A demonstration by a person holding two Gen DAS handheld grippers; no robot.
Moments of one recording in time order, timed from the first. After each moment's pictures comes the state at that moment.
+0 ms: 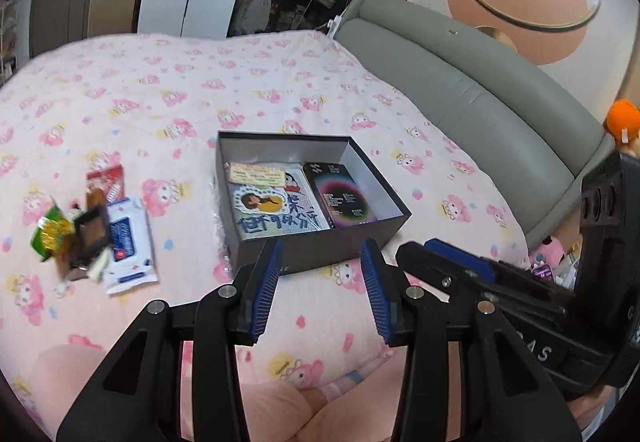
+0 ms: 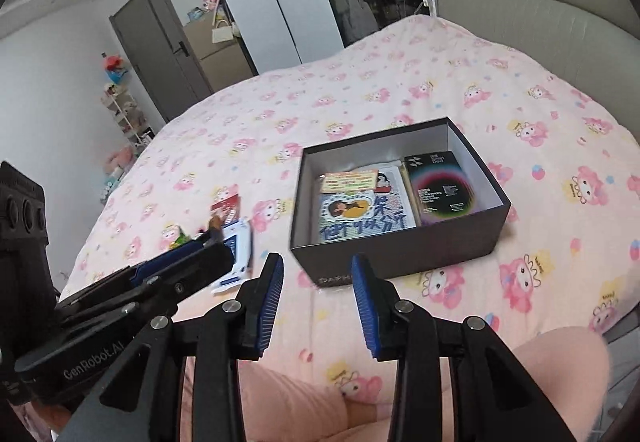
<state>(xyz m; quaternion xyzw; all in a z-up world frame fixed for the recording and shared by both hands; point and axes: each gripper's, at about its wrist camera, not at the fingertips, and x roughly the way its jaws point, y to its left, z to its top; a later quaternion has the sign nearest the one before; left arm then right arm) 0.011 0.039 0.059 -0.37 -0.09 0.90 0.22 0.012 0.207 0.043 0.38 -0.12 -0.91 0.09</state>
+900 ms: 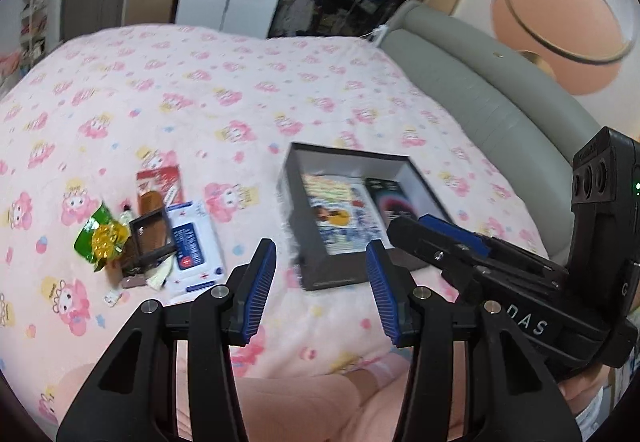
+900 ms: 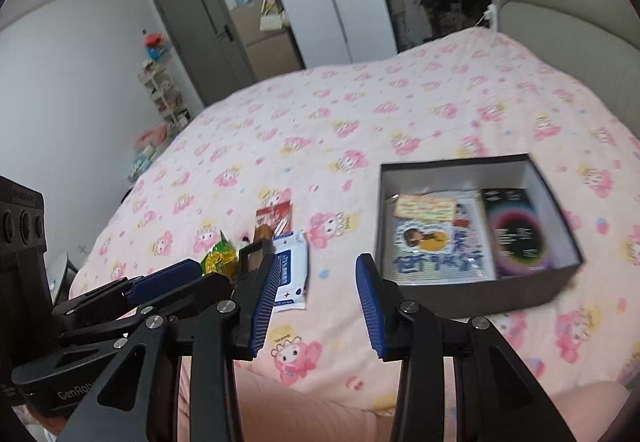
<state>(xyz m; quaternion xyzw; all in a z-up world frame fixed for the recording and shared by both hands) -0.040 -0.050 0.037 -0.40 -0.13 0.89 0.16 -0.052 0.121 0.041 0.39 -0.09 -0.90 0.16</state>
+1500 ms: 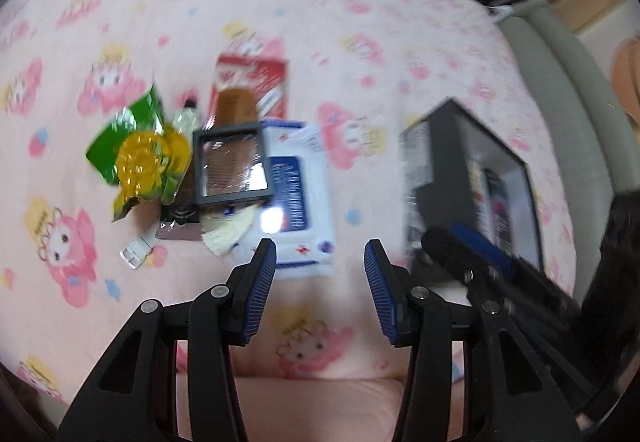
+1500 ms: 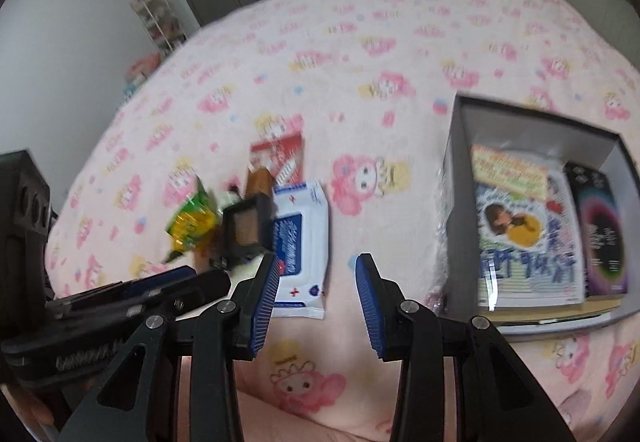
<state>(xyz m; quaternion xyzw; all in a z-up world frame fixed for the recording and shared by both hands) -0.139 -0.141 -0.103 -0.55 -0.24 0.80 0.04 -0.148 0.043 -0.060 0.50 -0.03 -0.85 0.18</state>
